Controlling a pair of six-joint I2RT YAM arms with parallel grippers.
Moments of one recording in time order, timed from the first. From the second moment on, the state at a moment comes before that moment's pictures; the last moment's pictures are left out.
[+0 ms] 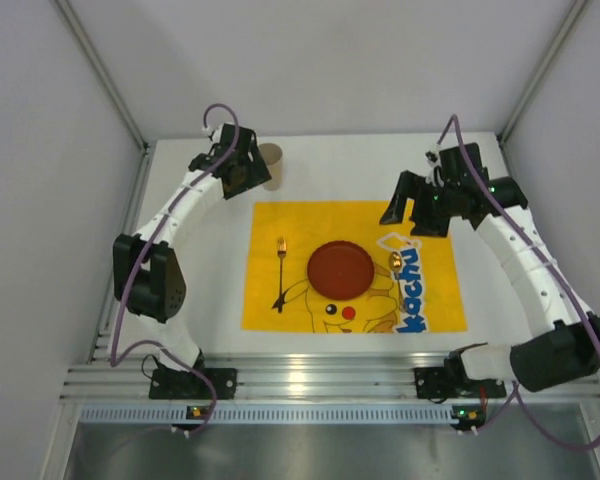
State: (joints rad) left arm -0.35 1.74 1.54 -0.65 -0.22 -0.66; right arm 0.27 1.39 1.50 -1.00 -0.29 0.51
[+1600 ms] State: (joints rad) left arm -0.39 2.19 2.07 -0.82 -0.04 -0.46; right arm 0.27 1.30 1.47 -1.12 -0.19 0.45
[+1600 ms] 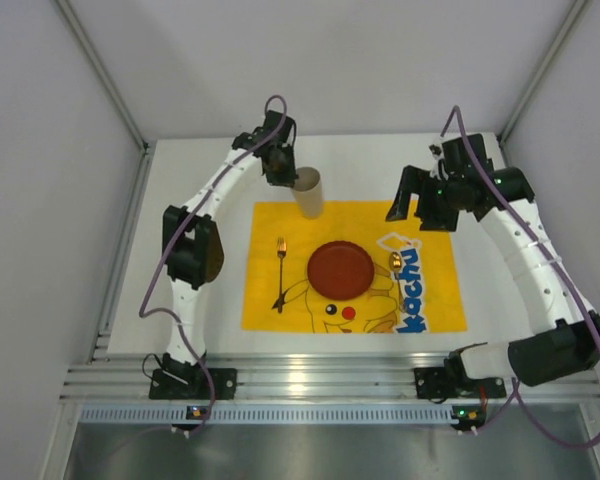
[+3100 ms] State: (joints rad) left arm -0.84 1.88 1.98 -1.05 -0.13 -0.37; right arm 0.44 1.34 1.34 -0.84 -0.30 0.57
